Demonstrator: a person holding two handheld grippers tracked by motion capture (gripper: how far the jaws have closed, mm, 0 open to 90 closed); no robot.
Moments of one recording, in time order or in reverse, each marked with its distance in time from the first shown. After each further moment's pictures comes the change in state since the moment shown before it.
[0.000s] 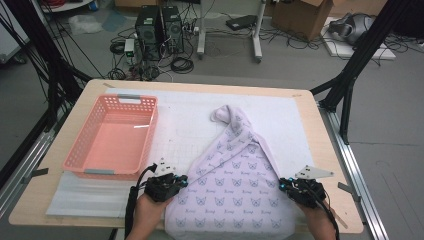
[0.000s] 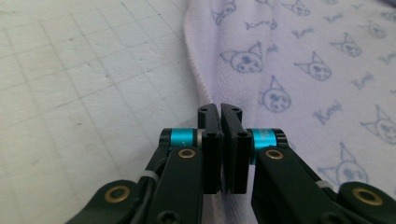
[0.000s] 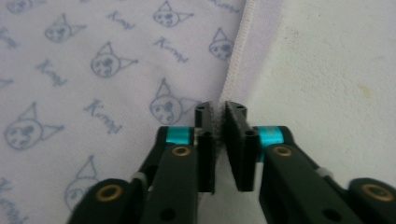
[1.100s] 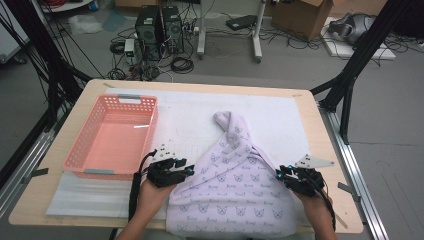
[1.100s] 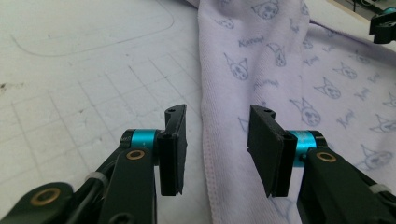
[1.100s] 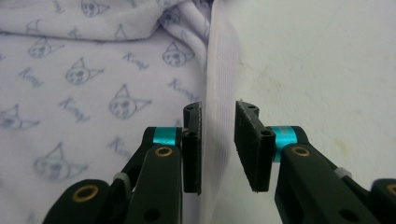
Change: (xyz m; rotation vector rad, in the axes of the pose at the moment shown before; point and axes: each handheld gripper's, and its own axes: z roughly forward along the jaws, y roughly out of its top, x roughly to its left) left arm 0.024 0.031 0.022 -0.107 -0.104 -0.014; right arm -0.011 0.029 0.009 -0.067 0.021 -0.021
